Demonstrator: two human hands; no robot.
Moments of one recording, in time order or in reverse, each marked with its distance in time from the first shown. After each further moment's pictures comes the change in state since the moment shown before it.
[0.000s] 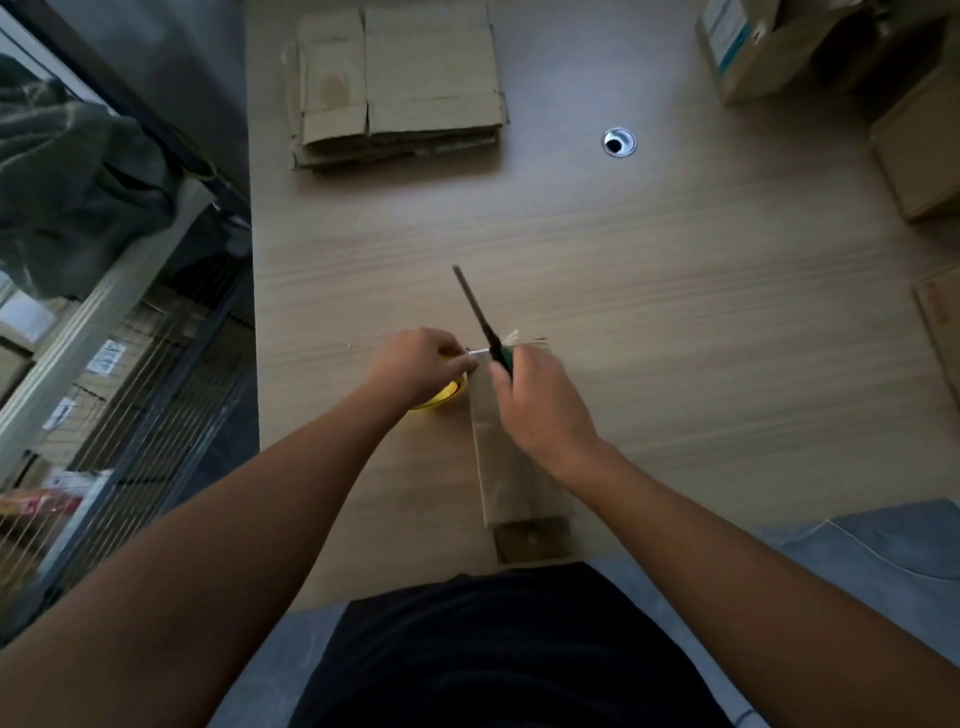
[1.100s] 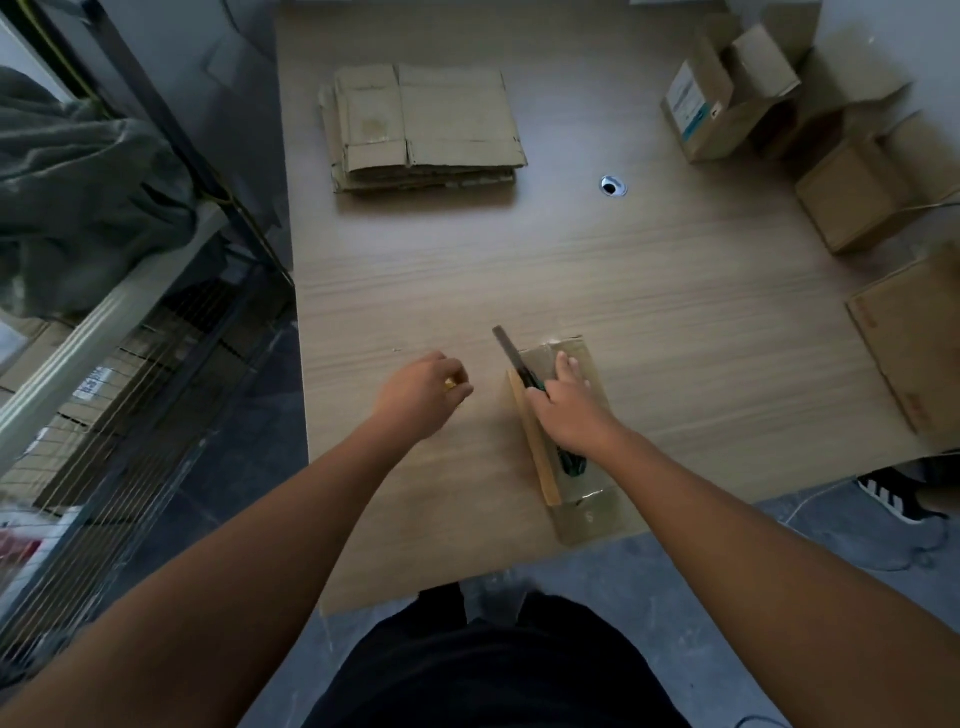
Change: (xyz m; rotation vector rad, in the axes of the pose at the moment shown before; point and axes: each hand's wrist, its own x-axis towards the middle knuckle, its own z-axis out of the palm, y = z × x) left_hand -0.061 -0.079 -0.012 -0.029 0.092 0.253; right_hand -0.023 -0.029 0.033 -0.077 -0.263 0.257
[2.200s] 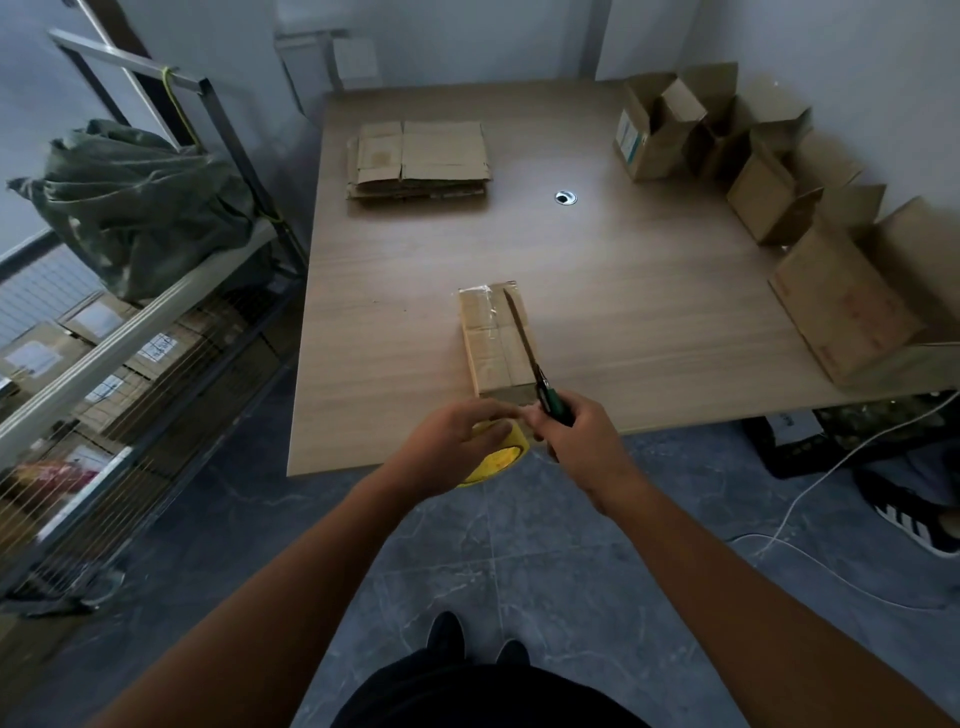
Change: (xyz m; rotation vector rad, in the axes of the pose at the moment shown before) left_hand -0.231 0.182 0.090 -0.418 0.026 0.182; right_hand -0.244 0.131 0.029 0.771 0.265 -0.329
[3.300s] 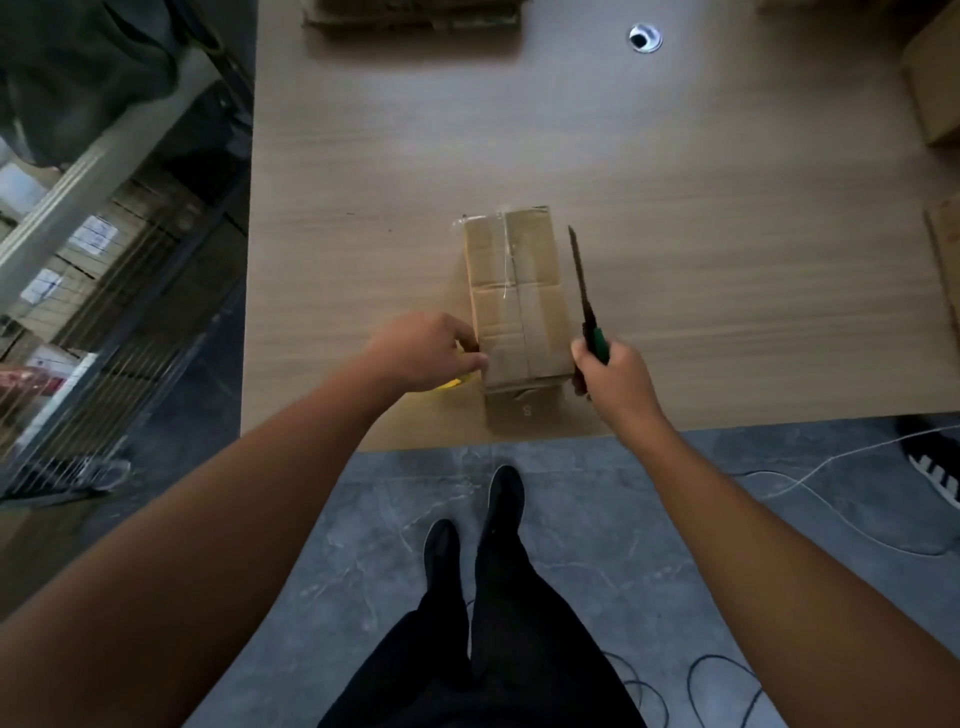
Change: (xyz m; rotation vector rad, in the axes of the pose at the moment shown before) left_hand 0.158 -0.112 -0.040 0.496 -0.227 -0.344; right_hand 0.177 0.095 -0.007 -0.223 0.029 0.350
